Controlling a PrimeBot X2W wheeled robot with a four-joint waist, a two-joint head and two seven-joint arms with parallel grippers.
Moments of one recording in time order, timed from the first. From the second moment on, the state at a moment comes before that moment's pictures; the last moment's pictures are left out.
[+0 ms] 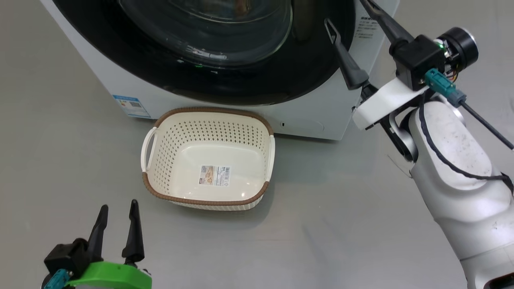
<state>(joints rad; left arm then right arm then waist) 0.03 0.05 -0.08 0.16 -0.45 -0.13 -0.26 -0.78 -0.16 0.48 0.44 0.14 0.13 -0.26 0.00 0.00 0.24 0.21</state>
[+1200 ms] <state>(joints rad) 0.19 0.05 0.03 0.16 -0.36 -0.13 -0.26 -0.11 -0.20 0.25 0.20 0.21 0.04 -0.26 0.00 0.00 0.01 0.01</state>
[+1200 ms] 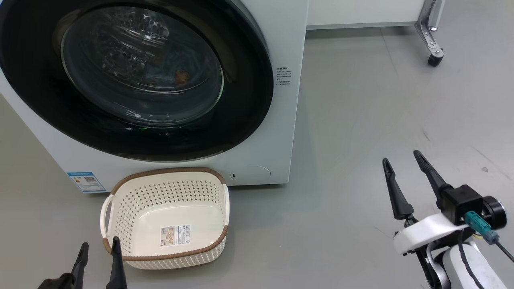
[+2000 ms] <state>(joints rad) 0.23 0.05 0.03 0.15 -0.33 -0.13 -0.26 0.12 -0.15 0.14 0.12 0.21 0.01 -0.26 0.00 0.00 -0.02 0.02</state>
